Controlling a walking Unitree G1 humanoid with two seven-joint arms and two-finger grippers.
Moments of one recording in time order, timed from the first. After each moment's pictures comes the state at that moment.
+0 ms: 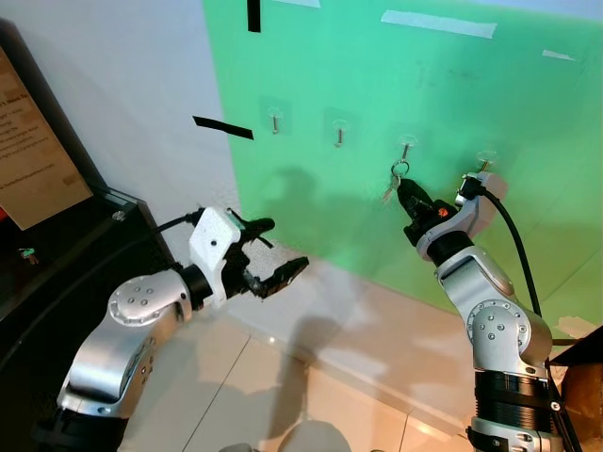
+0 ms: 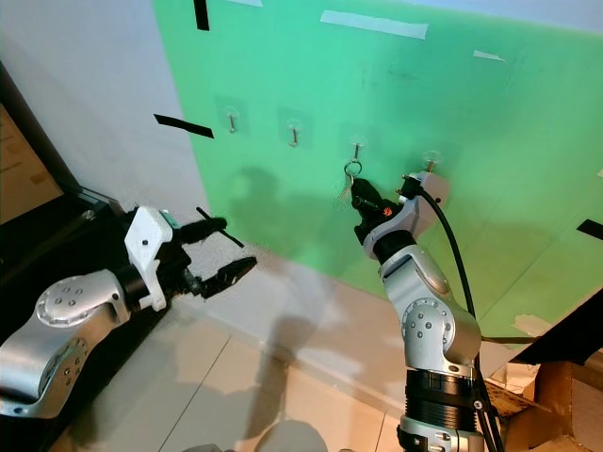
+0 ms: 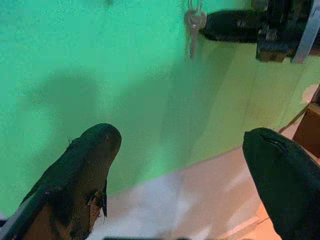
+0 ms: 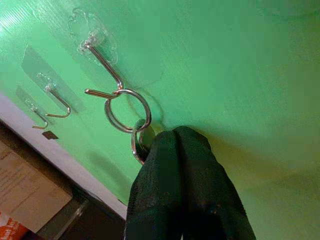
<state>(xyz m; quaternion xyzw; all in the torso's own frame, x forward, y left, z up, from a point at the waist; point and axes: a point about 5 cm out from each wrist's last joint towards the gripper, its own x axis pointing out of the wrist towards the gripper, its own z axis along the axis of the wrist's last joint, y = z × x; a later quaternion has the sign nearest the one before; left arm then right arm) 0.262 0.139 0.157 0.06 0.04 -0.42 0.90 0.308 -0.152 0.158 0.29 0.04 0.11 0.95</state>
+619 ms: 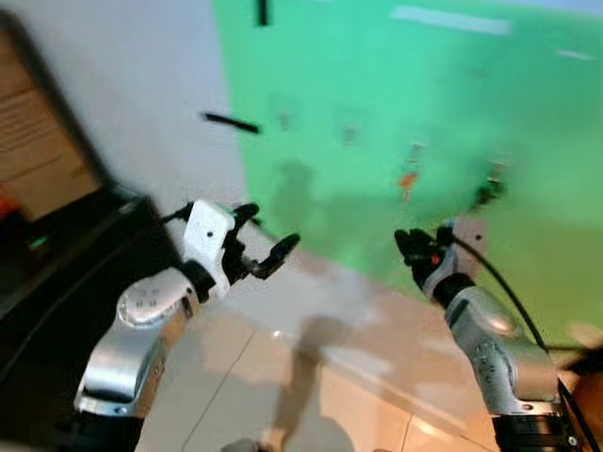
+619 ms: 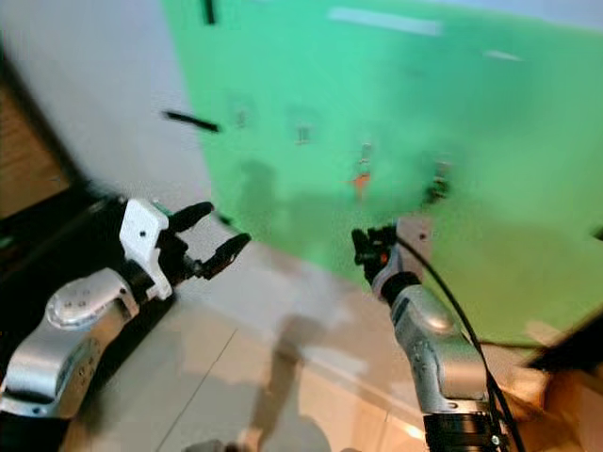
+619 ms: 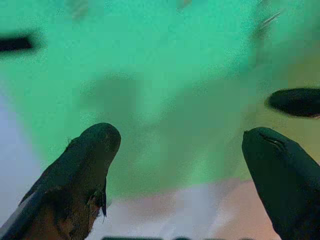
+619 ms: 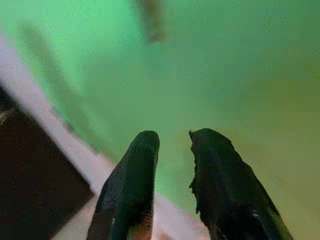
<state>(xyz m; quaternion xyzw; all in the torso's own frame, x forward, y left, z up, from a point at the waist) 0.269 0.145 0.145 0.04 0.02 -0.31 0.95 0.281 -0.161 0.108 0.08 0.12 0.11 0.98</state>
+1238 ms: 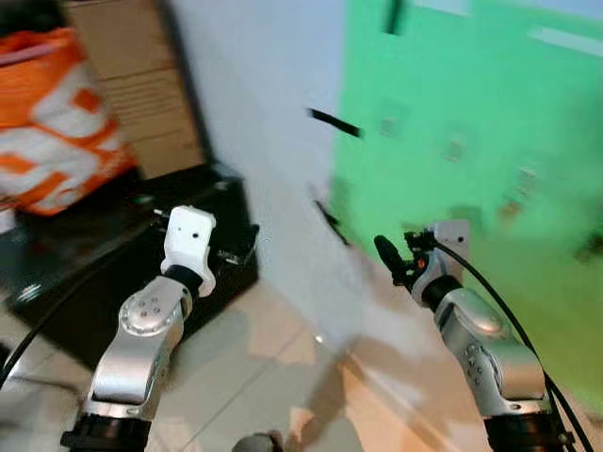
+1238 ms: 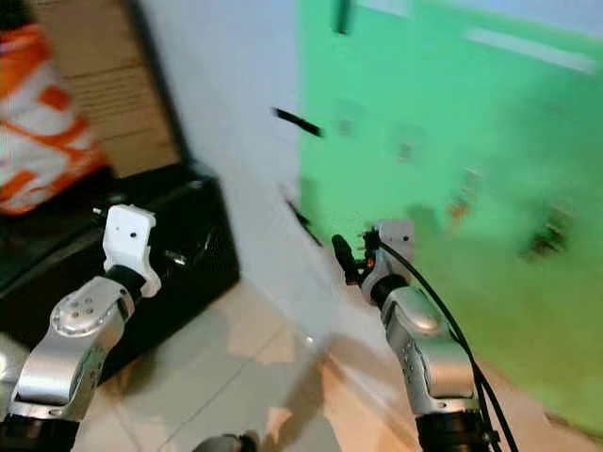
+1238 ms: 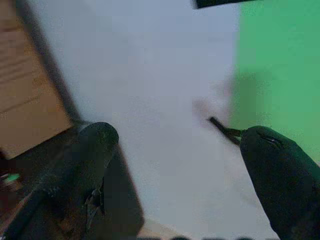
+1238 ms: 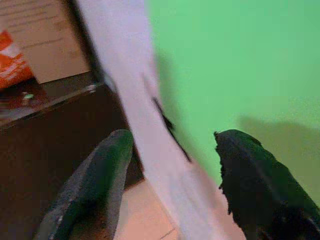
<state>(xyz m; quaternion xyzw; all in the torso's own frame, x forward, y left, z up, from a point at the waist) 0.279 0.164 0.131 0.07 0.03 -0.15 0.99 0.282 -0.153 0.103 0.07 0.12 0.12 0.98</state>
